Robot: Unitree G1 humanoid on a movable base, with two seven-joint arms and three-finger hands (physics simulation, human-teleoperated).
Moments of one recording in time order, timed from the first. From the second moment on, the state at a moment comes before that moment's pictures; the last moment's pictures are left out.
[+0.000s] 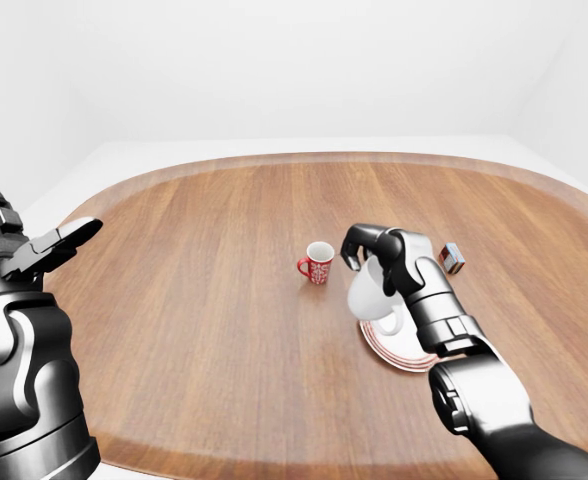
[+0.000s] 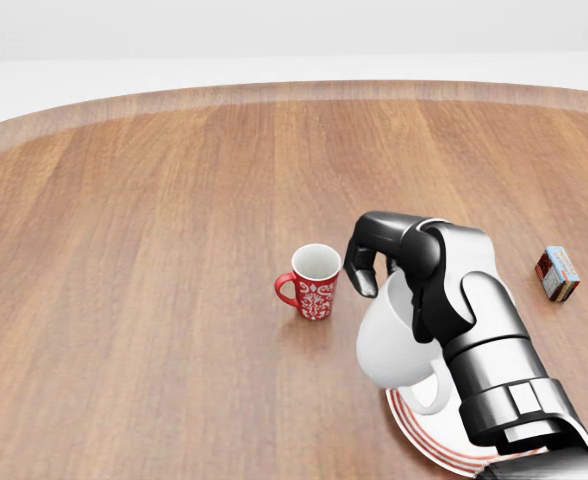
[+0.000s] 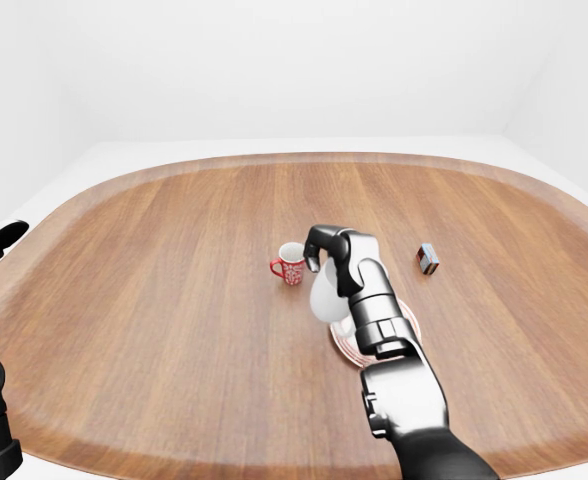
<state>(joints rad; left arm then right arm) -0.26 0.40 0.52 -0.23 -0.58 0.09 0.28 -0.83 -0.17 0.02 0.69 -1.12 0.09 0.70</state>
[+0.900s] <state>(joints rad) -0.26 0.40 0.52 -0.24 -0.57 0.09 0.28 -0.89 -0.47 -0.02 1.08 -0.96 0.09 0.59</state>
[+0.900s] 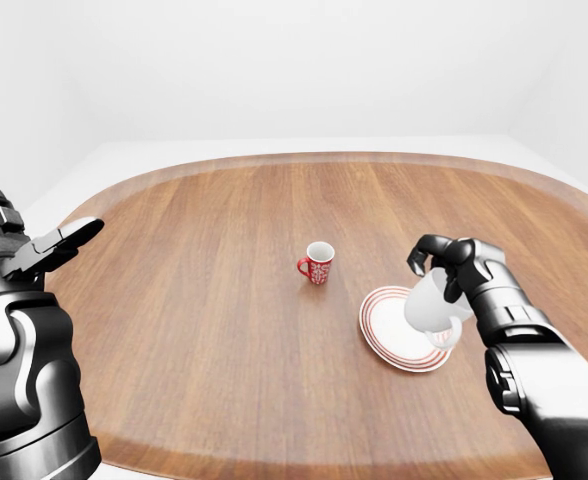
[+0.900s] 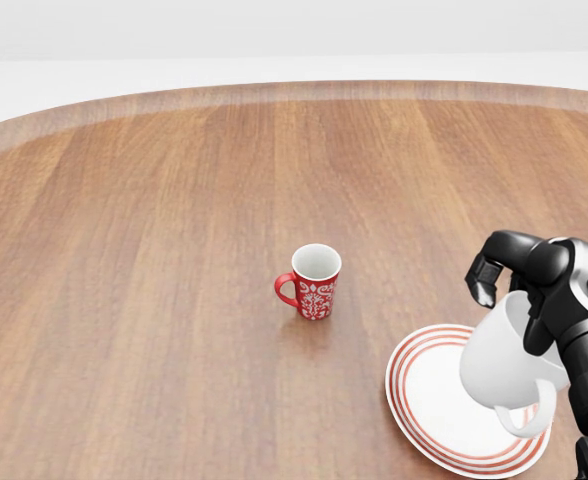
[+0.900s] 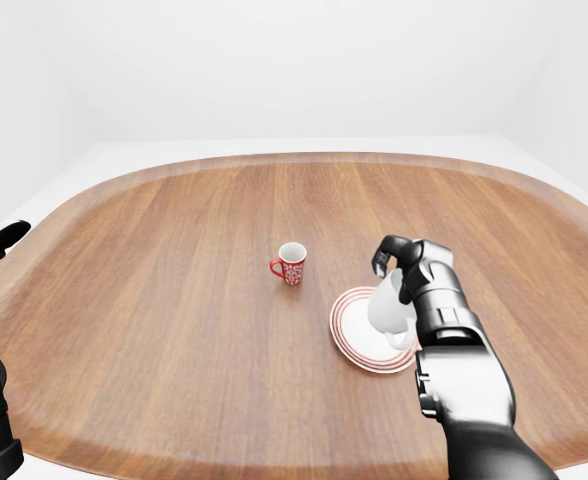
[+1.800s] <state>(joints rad) -0.26 0.39 0.52 -0.24 -0.57 0.09 0.28 -0.96 -0.44 -0.03 1.29 -0.87 0.09 0.22</state>
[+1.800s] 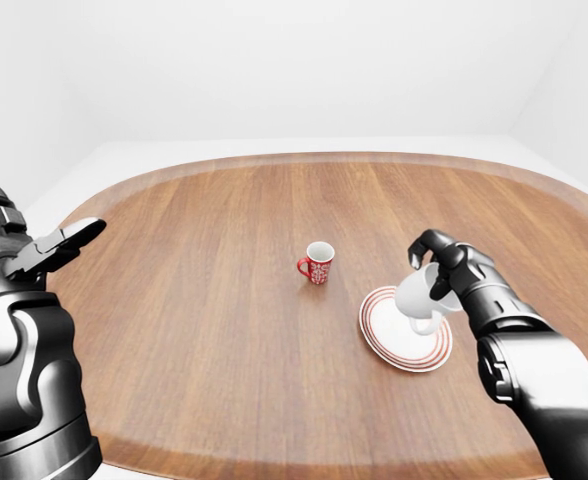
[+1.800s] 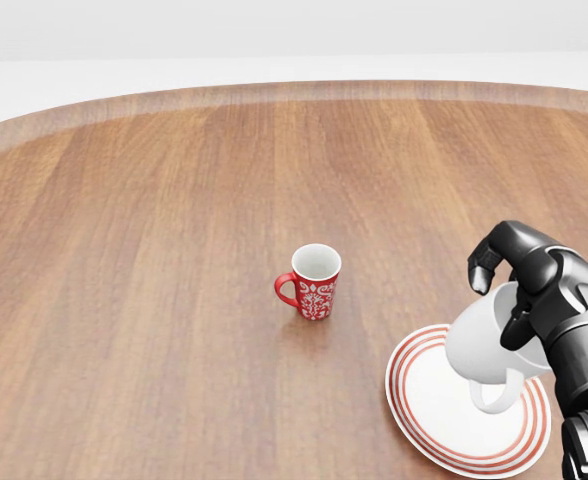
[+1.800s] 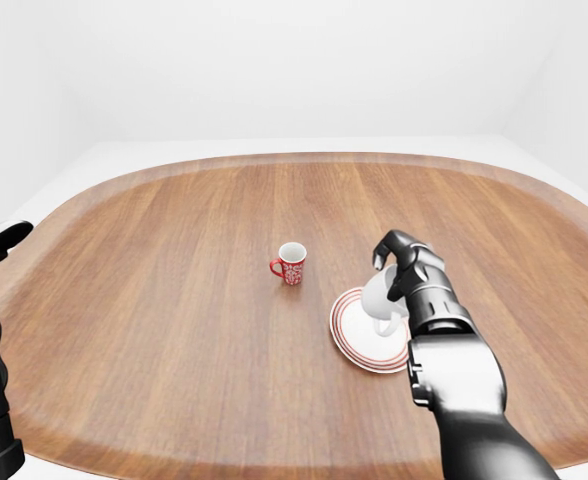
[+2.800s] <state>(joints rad) -0.25 0.38 0.51 -0.22 -0.55 0.09 0.27 -0.86 -0.39 0.00 1.33 -0.85 0.09 0.22</state>
